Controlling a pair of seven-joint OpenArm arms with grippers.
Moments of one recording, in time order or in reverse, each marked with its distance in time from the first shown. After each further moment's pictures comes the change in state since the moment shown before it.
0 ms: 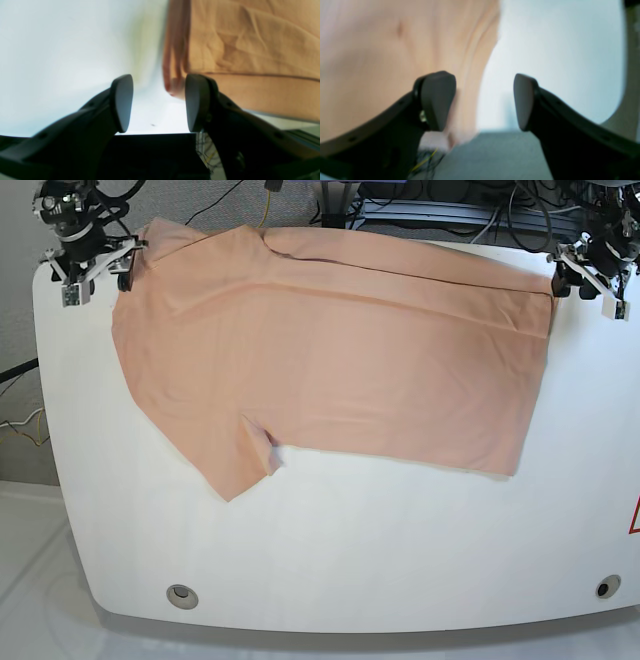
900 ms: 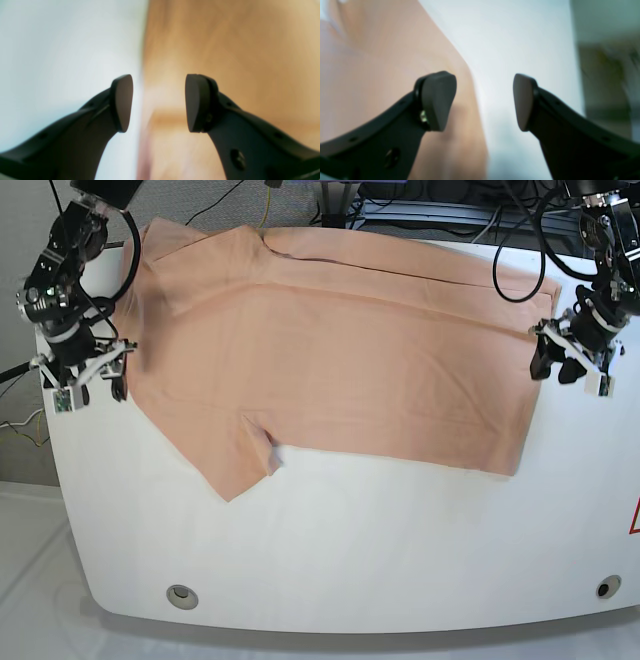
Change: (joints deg) left arm -19.5 0.5 8.1 -0.7 0.6 -0.8 -0.5; right arm 25.3 5.4 -7.7 -6.9 -0.4 1.1 -3.5
